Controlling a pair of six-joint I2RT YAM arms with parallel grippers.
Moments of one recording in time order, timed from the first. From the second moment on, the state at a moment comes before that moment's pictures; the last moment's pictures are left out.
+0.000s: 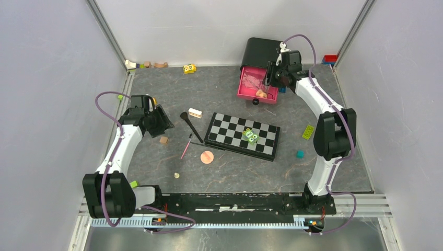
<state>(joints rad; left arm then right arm) 0.03 1.23 0.92 -0.65 0.16 -0.48 0.20 1.90 1.62 -0.41 -0.12 0.31</state>
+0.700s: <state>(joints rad) 0.03 1.23 0.92 -0.65 0.16 -0.48 0.22 1.95 1.68 -0.44 -0.07 0.32</state>
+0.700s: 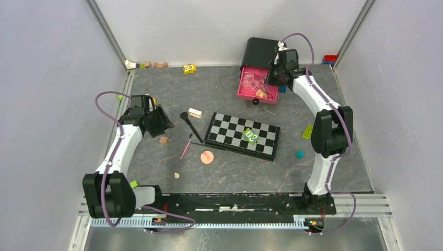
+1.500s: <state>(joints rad) 0.03 1.23 0.92 -0.65 0.16 -0.48 0.22 1.89 1.56 -0.28 0.03 0.42</state>
